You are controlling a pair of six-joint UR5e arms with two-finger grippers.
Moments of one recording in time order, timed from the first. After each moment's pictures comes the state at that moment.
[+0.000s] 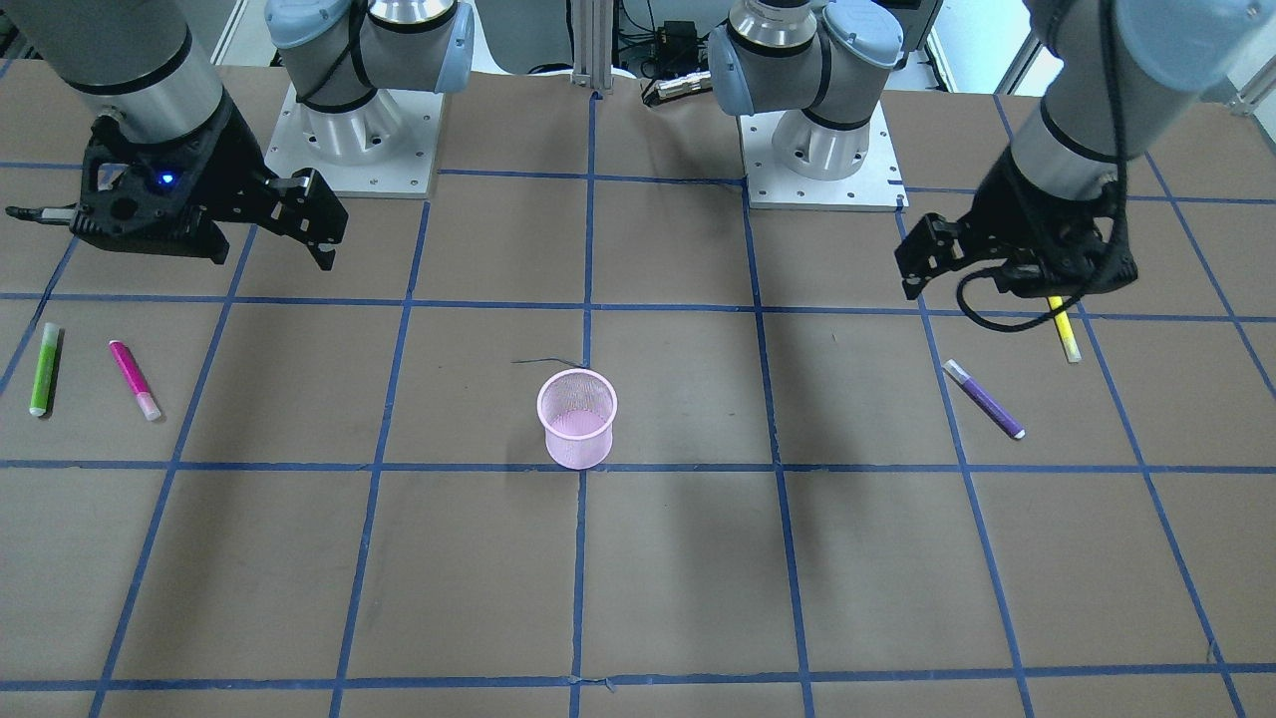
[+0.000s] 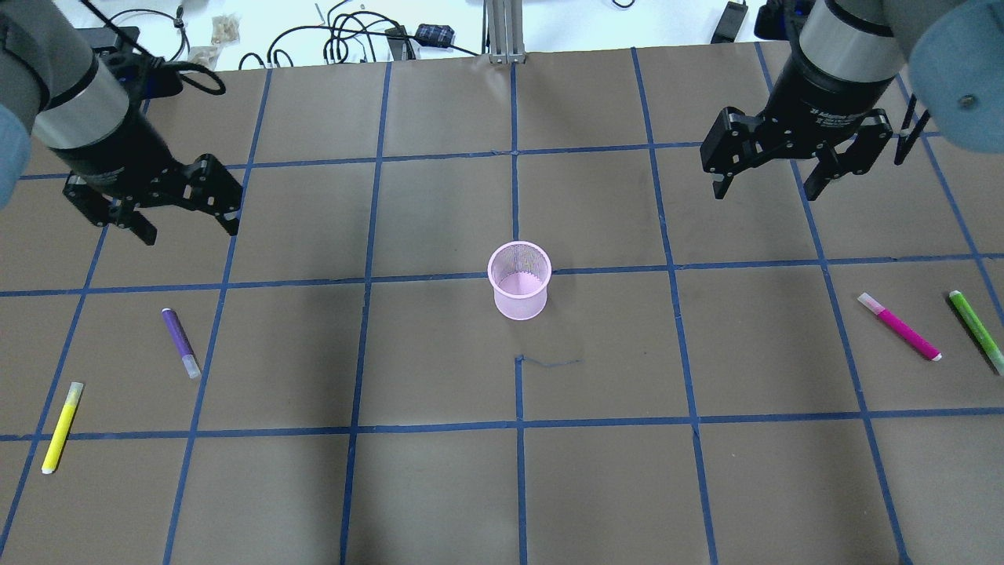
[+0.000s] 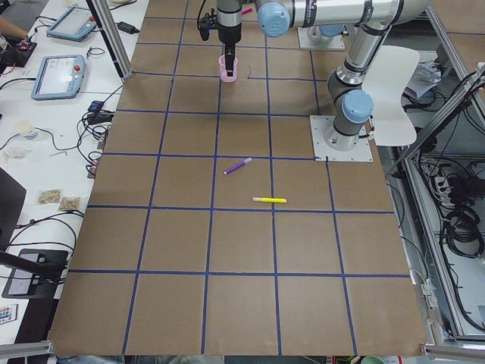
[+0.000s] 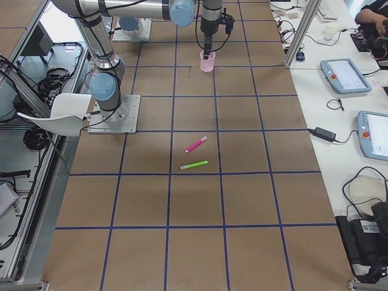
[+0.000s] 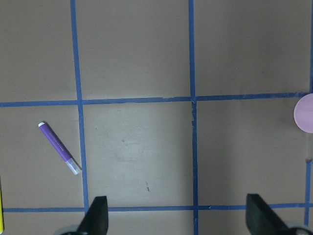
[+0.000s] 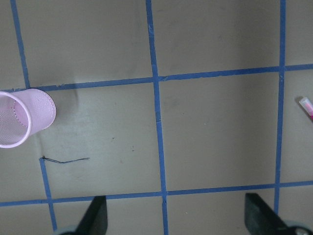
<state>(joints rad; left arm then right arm) -1.30 -1.57 -1.72 -1.52 1.60 0.12 1.48 -1.57 1.60 -1.54 -1.55 -0.06</state>
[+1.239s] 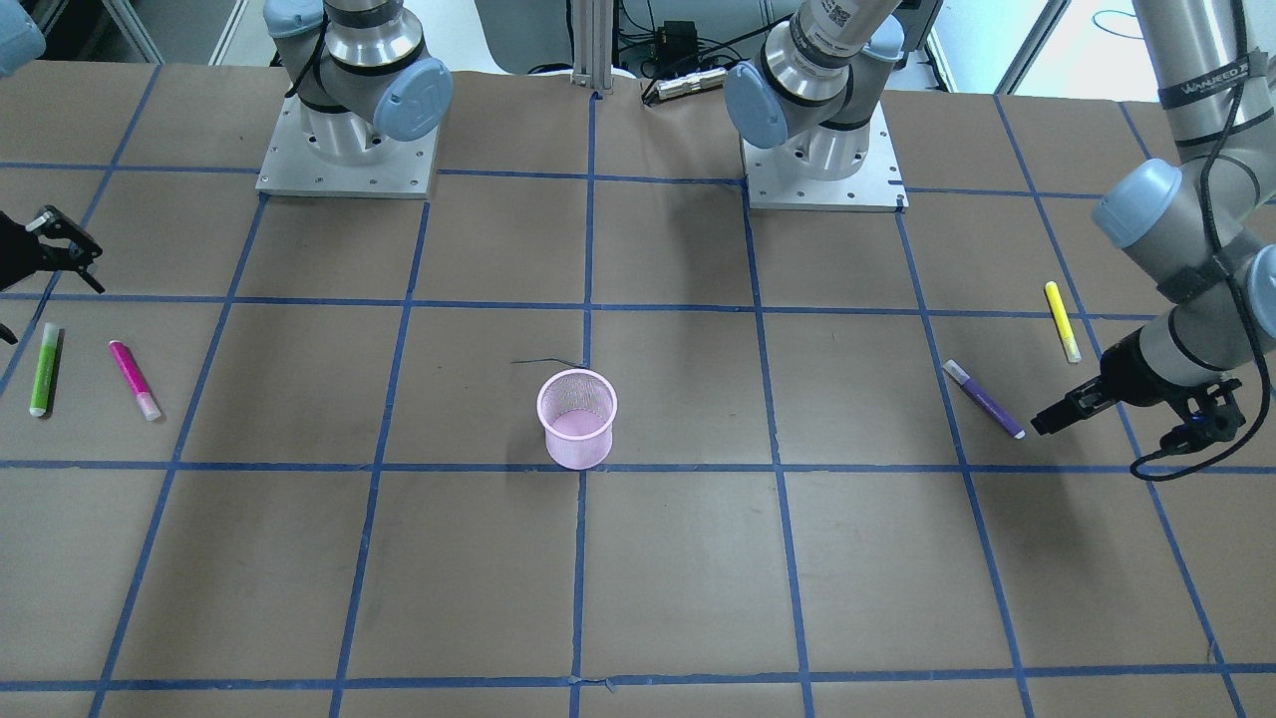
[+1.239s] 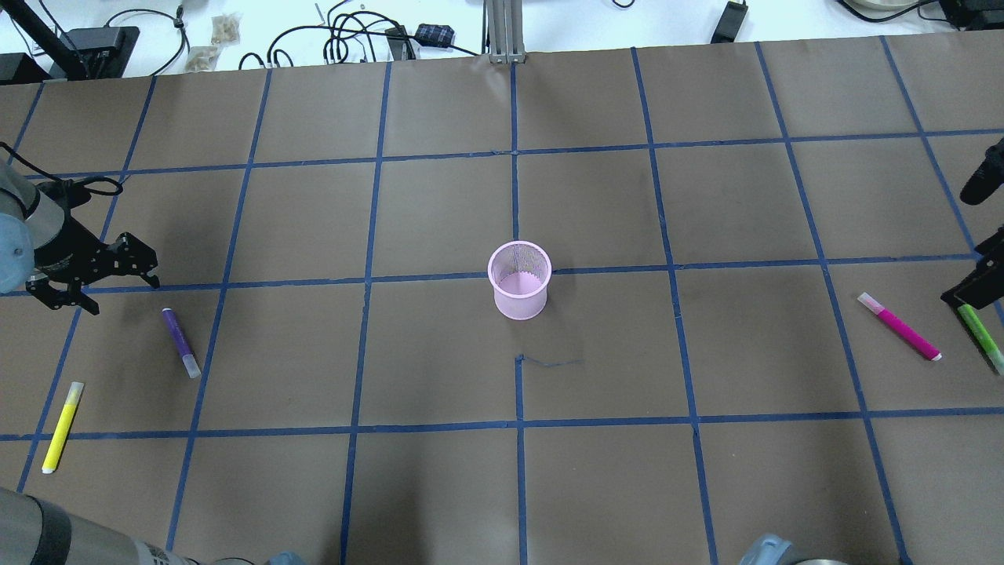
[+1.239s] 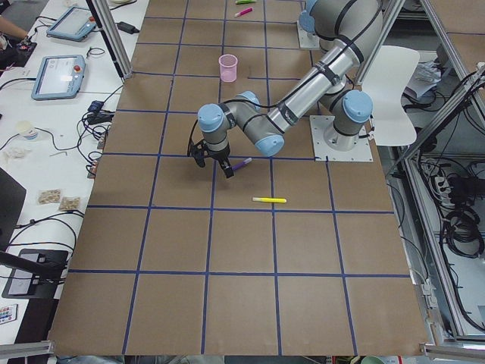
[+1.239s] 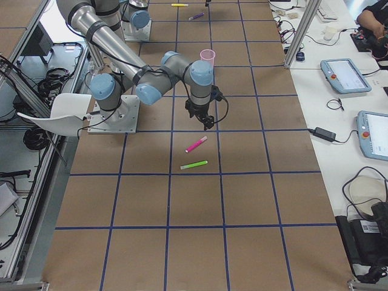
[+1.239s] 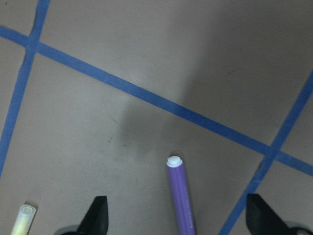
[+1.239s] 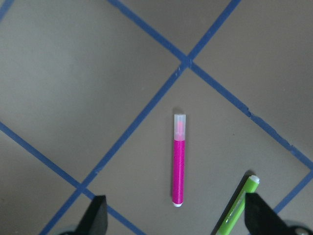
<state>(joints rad) -0.95 -1.92 -1.85 -1.04 1.61 0.15 0.87 -1.54 2.02 -2.05 -1.55 -1.50</state>
